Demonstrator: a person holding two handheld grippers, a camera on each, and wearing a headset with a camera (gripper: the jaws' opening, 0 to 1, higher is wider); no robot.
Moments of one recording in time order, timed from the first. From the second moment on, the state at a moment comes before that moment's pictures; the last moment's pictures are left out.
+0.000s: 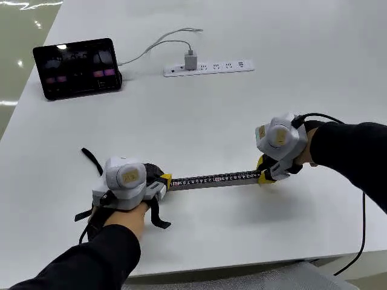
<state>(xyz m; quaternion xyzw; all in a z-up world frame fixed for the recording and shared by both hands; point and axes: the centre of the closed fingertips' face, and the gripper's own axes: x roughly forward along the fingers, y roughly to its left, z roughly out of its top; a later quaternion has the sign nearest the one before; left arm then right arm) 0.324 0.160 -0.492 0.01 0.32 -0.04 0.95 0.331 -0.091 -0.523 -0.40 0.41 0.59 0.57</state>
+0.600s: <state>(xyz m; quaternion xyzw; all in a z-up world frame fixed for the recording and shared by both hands) 0.325 0.161 -0.492 0.01 0.32 -0.04 0.94 0.332 -0.085 -0.525 -0.40 0.40 0.59 0.57</state>
